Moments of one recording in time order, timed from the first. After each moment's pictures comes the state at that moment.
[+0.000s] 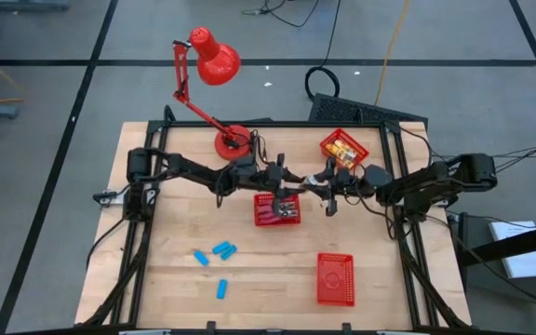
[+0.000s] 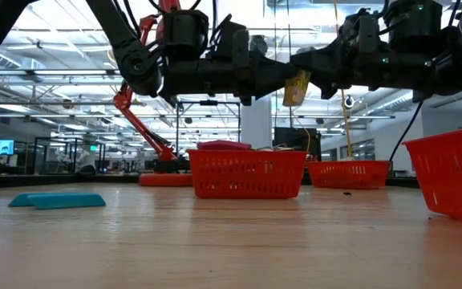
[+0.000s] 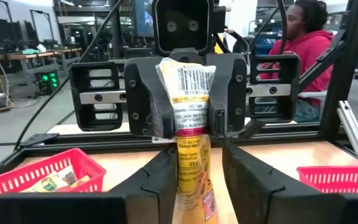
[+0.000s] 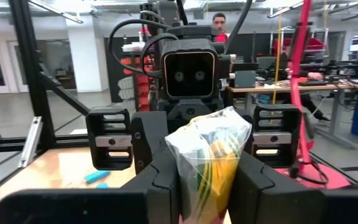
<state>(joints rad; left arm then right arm) 0.14 1.98 1.00 1.01 0.32 0.01 -0.16 1.38 0.26 1.28 -0.08 0.05</state>
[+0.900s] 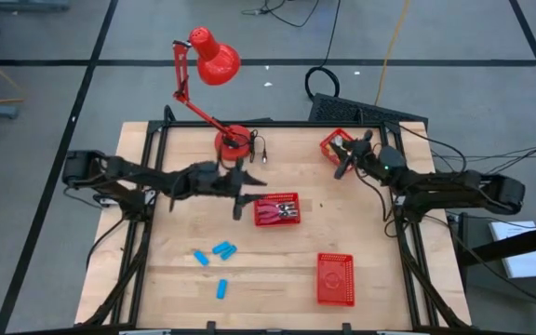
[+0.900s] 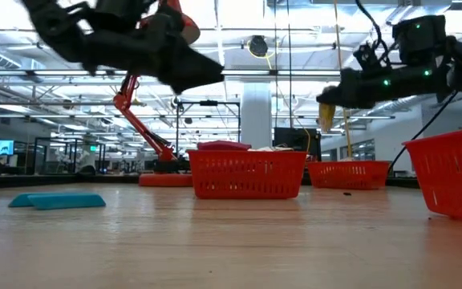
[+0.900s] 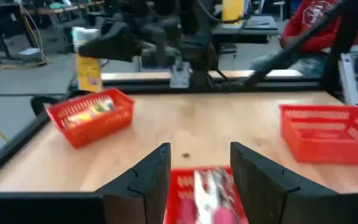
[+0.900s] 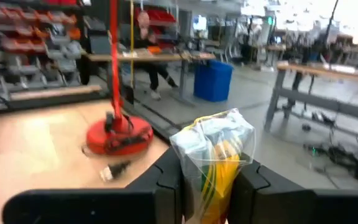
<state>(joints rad) 0.10 1.45 0.59 0.71 0.12 0.06 -0.53 1.05 0.17 0.91 0.13 -0.07</state>
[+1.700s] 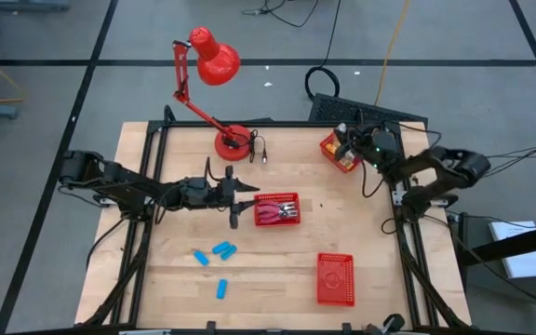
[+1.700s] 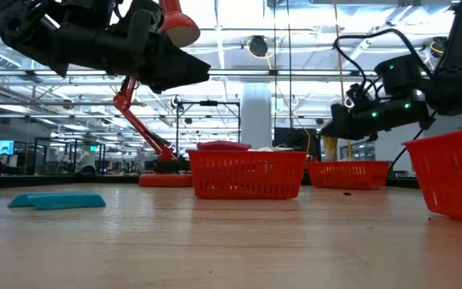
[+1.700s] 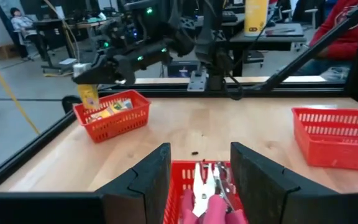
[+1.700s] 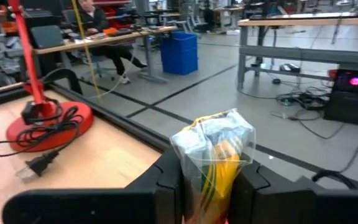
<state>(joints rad) -0.05 1.42 0.48 0.84 -0.16 0.05 -0.86 1.47 0.20 1.19 -0.04 0.07</state>
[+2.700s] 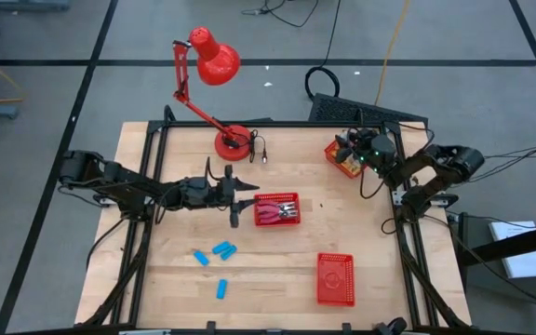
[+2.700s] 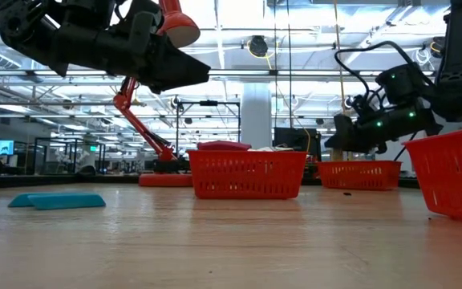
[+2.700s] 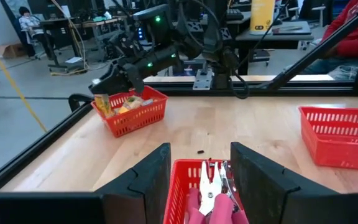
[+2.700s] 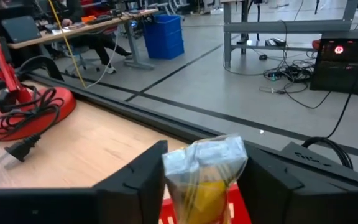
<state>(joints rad) -0.05 1.42 0.48 0.83 -0.18 0.05 -0.86 1.54 0.15 1.23 0.02 0.14</state>
